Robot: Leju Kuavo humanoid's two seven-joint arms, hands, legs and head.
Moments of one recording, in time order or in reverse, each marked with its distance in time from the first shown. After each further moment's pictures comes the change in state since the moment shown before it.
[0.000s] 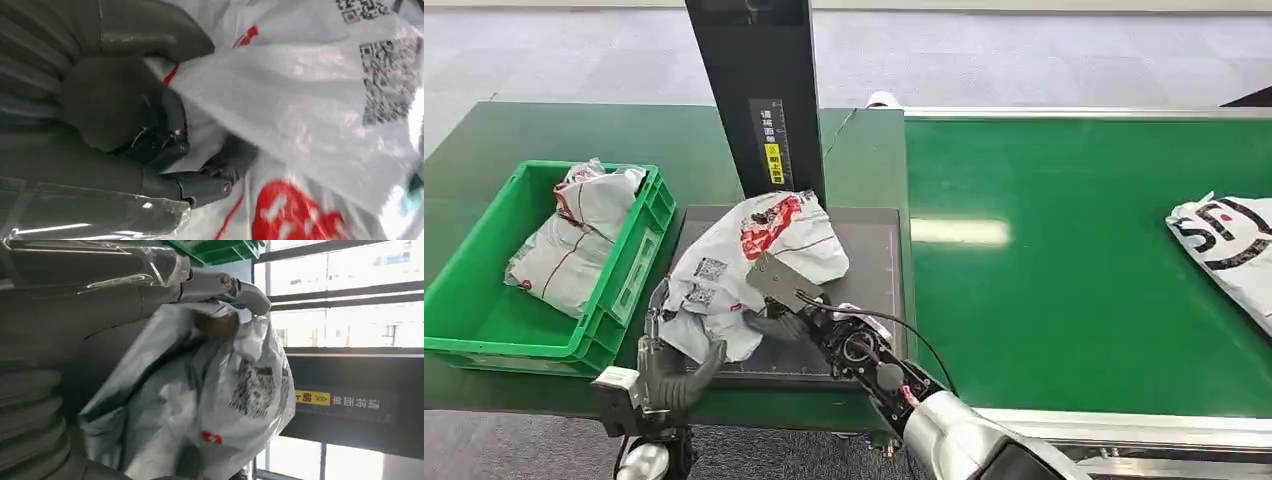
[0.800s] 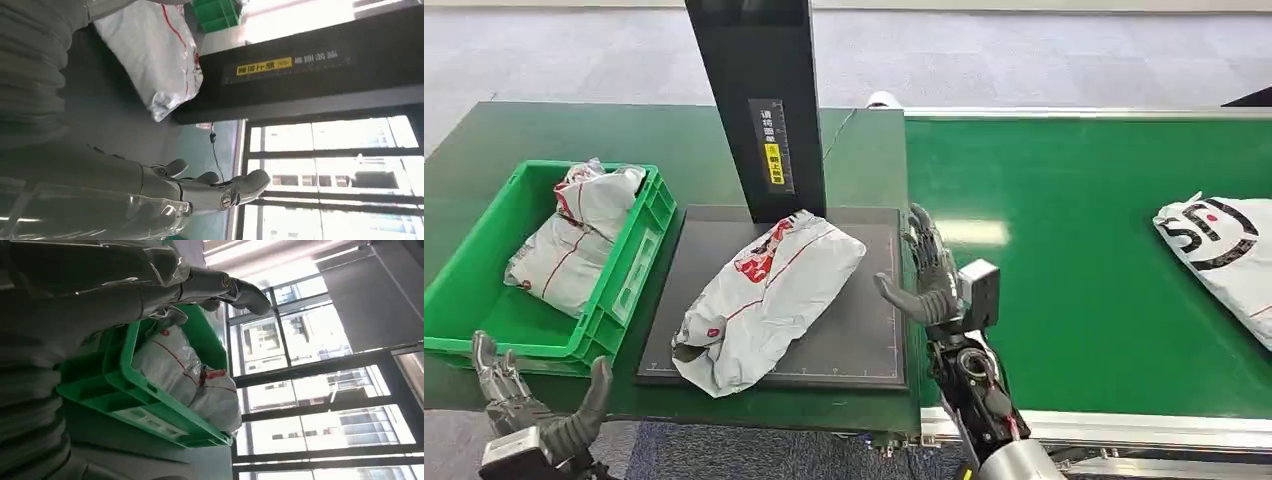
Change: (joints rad) left arm 0.225 -0.013 0.114 -0.383 -0.048 0.507 -0.032; right arm 0.331 -0.204 -0.562 -0.398 -0.063 0.097 -0.502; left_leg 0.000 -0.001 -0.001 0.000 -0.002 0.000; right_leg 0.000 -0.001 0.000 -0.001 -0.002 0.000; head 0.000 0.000
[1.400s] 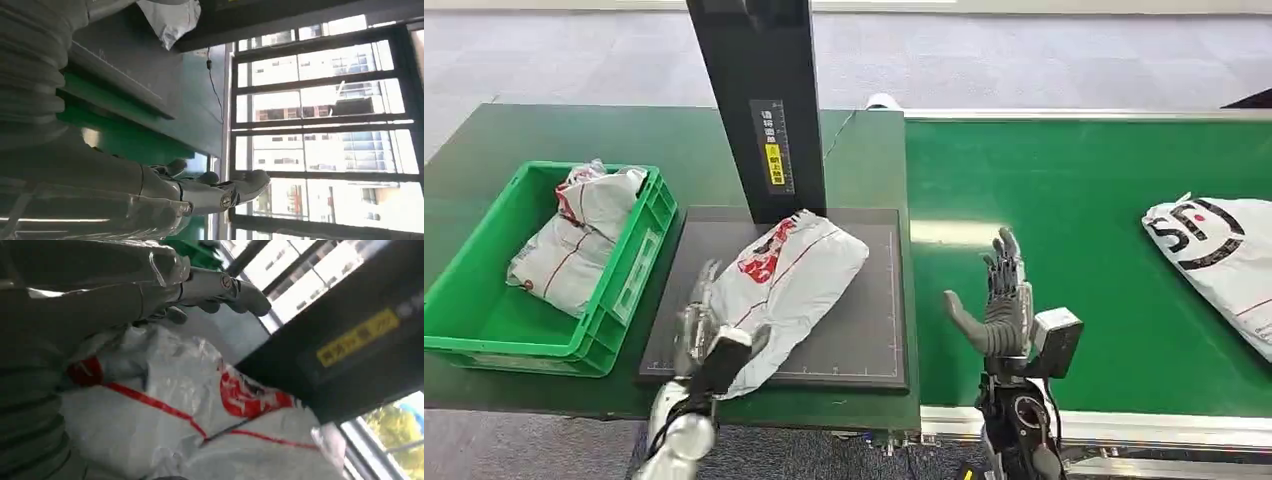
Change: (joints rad) left arm -0.450 0.036 -0.256 0.642 -0.549 -0.122 0.304; right arm 0.220 -0.002 -0.229 -0.338 0.089 -0.051 0.053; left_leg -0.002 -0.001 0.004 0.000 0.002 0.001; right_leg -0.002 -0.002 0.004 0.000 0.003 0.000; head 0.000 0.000
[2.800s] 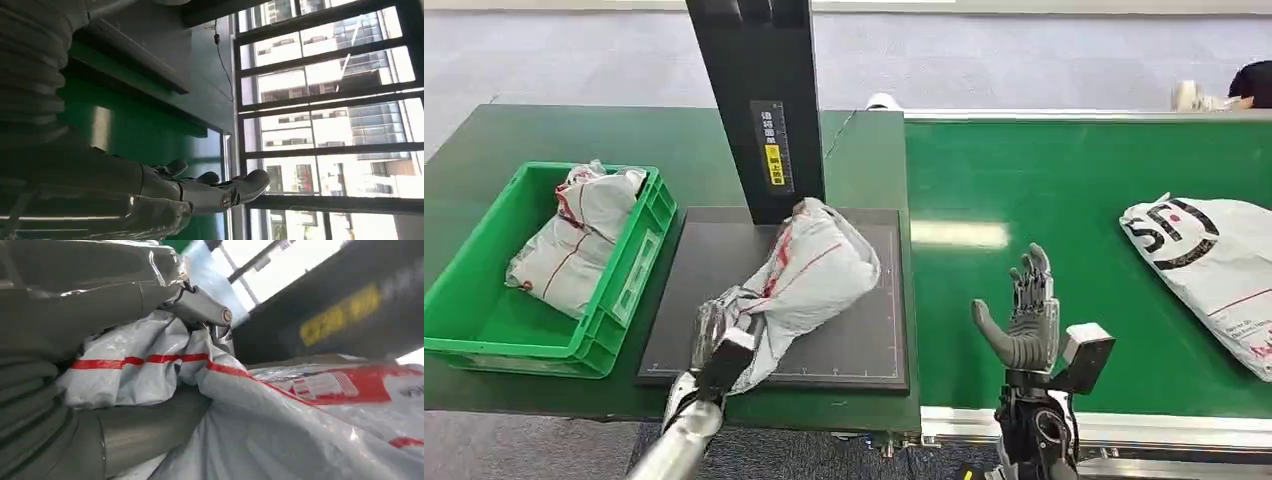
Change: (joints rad) left arm -0.023 0.029 -0.035 0.127 0.338 0.001 -0.282; right arm 0.063 0.006 -0.111 -0.016 -0.017 0.039 -0.008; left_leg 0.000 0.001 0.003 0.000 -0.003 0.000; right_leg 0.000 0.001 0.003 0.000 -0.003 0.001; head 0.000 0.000
